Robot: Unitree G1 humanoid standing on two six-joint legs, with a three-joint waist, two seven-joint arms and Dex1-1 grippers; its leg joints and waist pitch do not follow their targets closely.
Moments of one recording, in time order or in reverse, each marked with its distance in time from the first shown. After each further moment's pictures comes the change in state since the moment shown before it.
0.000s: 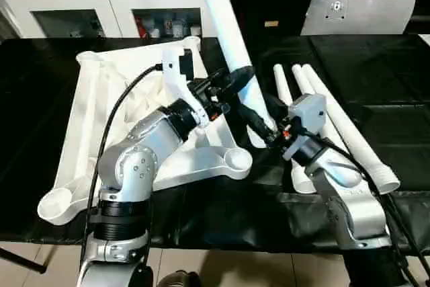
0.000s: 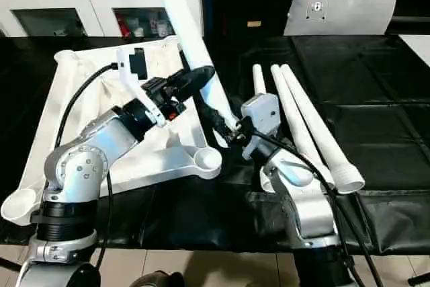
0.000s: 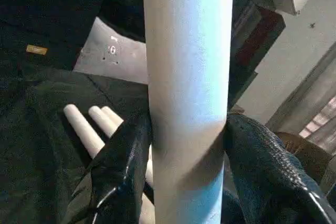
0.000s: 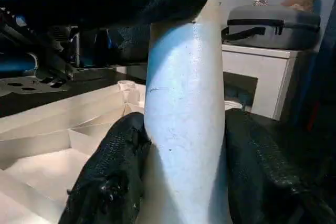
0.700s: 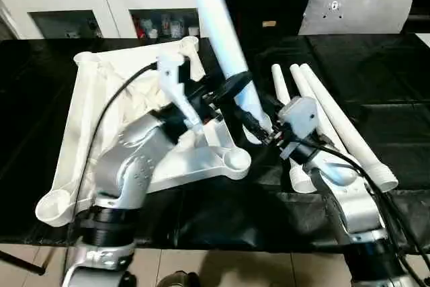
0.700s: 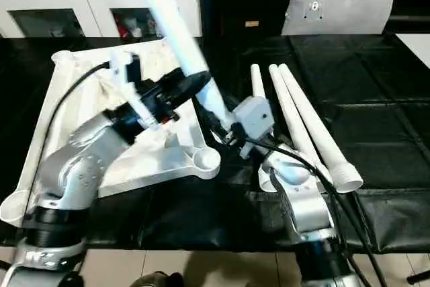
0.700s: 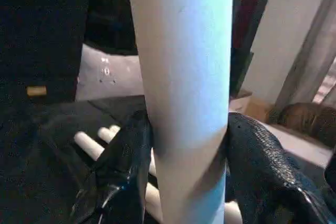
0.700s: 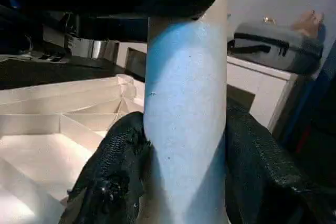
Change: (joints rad) left arm 0.049 0.125 -0.137 -0.005 0.179 -0.277 -0.203; right arm -0.055 -0.051 0.051 0.118 -0.103 -0.176 0.015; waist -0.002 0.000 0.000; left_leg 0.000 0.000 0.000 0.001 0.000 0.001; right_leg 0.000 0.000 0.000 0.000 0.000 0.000
